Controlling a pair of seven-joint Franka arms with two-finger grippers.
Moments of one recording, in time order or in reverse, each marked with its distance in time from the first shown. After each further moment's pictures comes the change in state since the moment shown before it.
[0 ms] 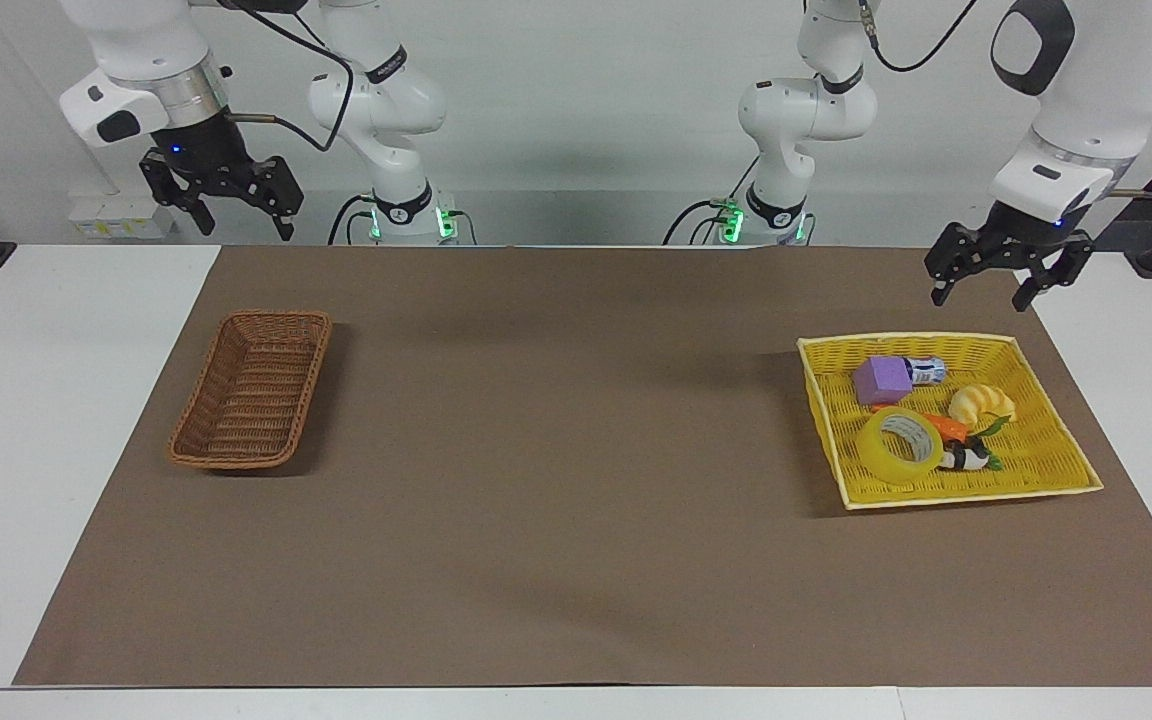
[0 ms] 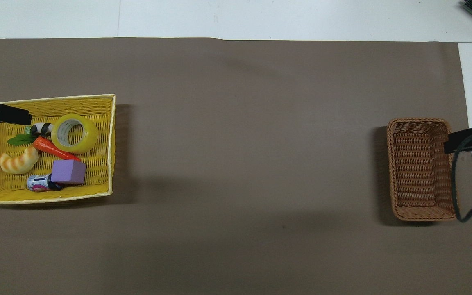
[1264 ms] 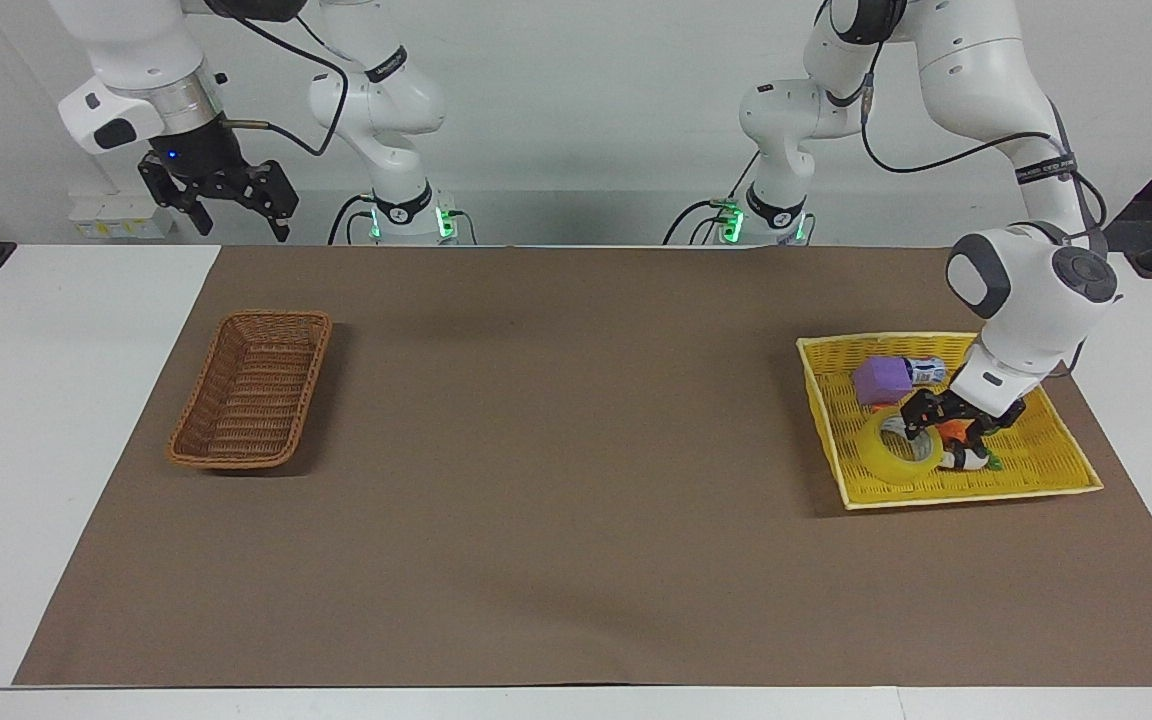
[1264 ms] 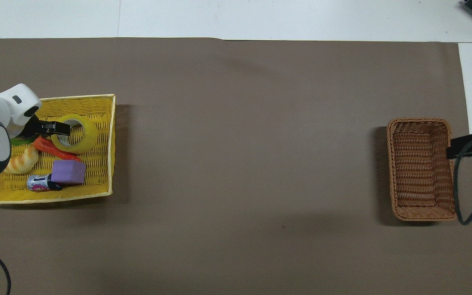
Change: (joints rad) left arm 0.120 0.282 0.005 -0.280 -0.091 0.492 0.078; right arm -0.005 -0.017 -0.013 -0.038 0.000 0.004 0.000
